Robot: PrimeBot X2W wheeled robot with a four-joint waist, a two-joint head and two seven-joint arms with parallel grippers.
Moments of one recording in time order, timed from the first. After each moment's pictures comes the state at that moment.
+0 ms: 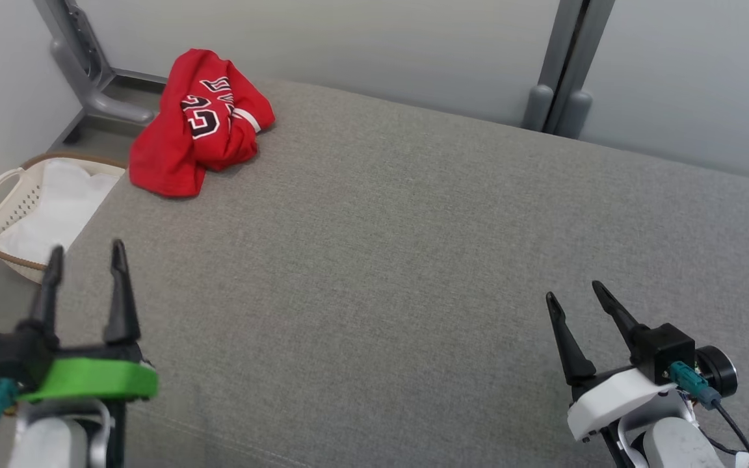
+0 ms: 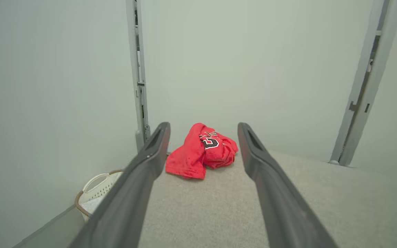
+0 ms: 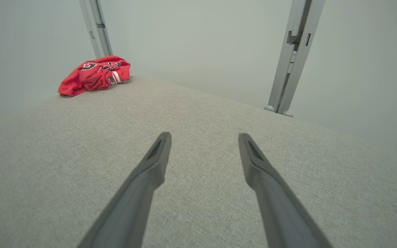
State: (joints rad) left arm -0.11 0.15 0.02 0.13 -0.27 -0.09 -0.26; right arm -0.12 -0.05 0.06 0.29 0.07 0.13 -0.26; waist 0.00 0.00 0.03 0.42
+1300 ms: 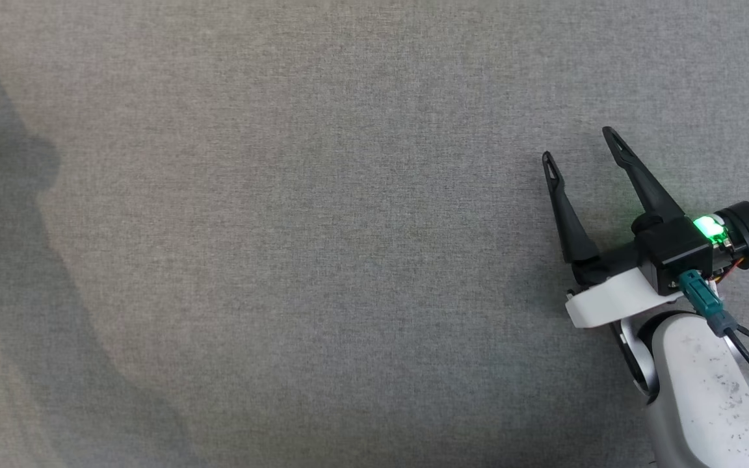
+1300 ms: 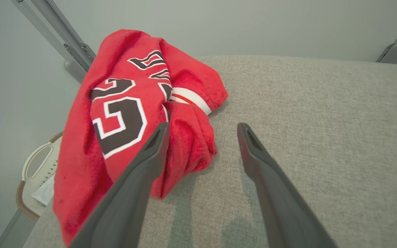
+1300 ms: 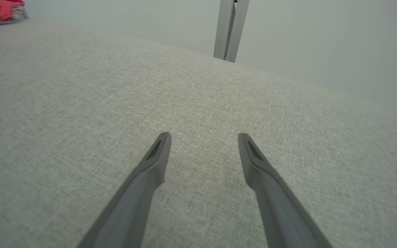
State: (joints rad) left arm -0.98 0.43 -0.07 0.94 -0.41 -0.13 -0.08; right arm -0.31 -0.05 0.06 -0.02 -0.14 0.13 -0.17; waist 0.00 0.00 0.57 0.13
